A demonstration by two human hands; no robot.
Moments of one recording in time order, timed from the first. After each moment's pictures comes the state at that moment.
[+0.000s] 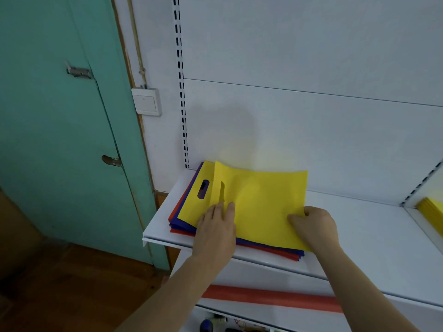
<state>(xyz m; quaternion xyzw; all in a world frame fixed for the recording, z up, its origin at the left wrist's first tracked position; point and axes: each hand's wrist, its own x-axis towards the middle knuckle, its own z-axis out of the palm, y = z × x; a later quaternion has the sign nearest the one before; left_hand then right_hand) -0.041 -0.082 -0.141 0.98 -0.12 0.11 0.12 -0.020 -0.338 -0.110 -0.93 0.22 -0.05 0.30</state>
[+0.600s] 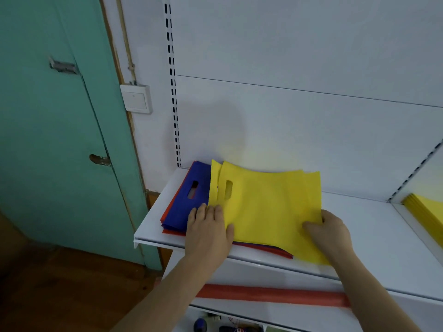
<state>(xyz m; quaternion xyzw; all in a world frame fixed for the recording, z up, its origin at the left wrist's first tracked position) -0.041 -0.083 -0.139 0.99 -0.09 0.09 0.08 -0.042 -0.388 -0.127 -0.92 0.23 -0.08 0.31</state>
